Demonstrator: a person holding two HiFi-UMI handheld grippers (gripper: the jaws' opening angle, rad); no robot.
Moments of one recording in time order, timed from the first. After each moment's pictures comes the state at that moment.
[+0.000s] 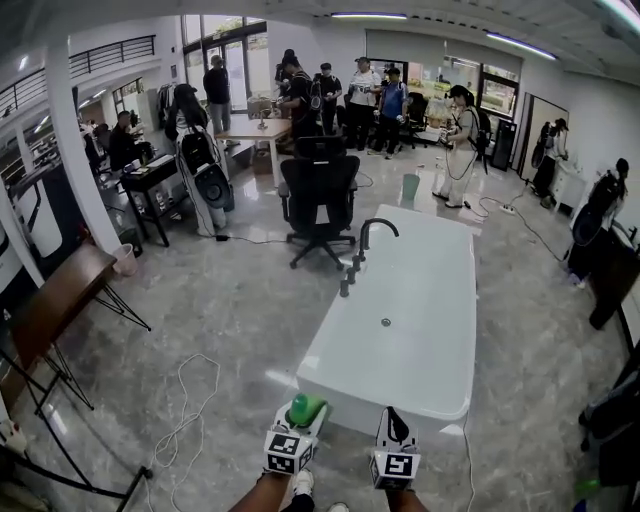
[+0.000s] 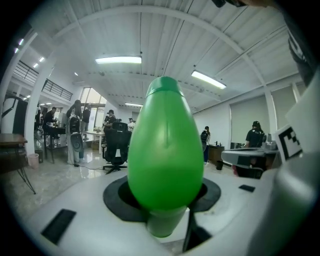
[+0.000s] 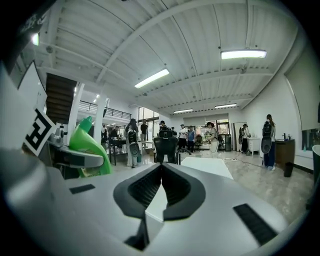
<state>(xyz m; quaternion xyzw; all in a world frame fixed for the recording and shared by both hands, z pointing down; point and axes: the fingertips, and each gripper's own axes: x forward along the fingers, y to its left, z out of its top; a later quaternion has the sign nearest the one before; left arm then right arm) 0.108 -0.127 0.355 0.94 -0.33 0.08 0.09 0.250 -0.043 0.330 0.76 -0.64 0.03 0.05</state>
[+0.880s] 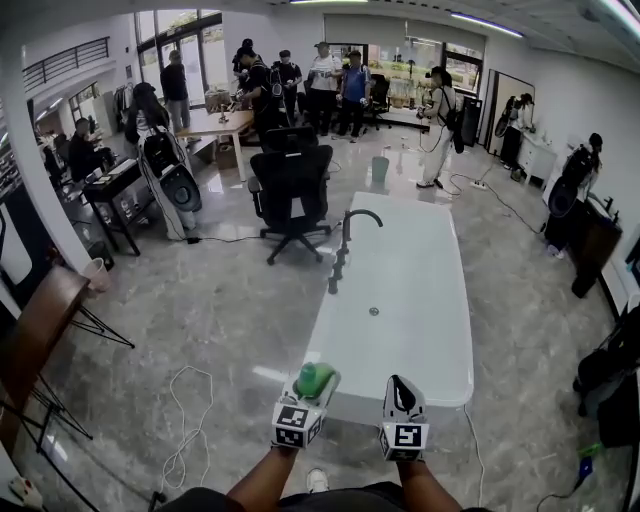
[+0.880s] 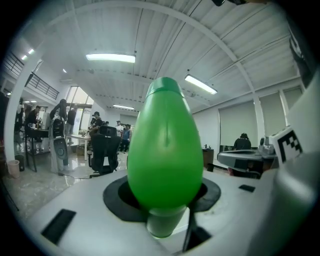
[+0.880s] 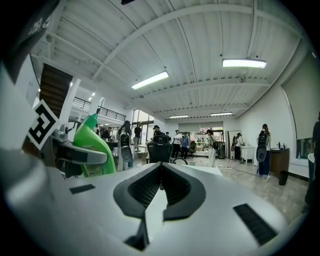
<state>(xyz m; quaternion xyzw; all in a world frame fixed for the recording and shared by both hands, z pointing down) 0.131 -0.245 0.312 0.96 -0.26 0.06 0.07 0.252 -0.150 0.294 0.79 -0.61 -0.01 0.05</state>
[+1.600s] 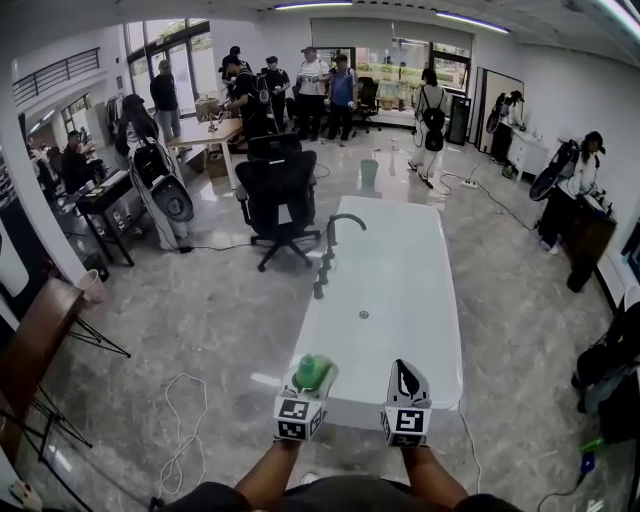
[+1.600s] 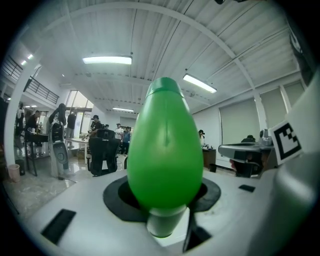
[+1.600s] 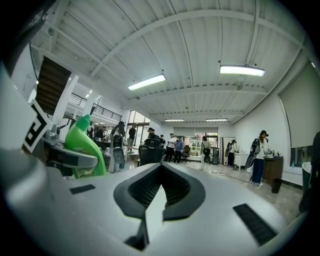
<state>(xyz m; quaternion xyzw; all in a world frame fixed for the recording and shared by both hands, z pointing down) 0.193 -0.236 0.295 0.96 -0.27 0.06 0.05 0.330 -0.138 0.261 0.81 -0.58 -0.04 0.06</state>
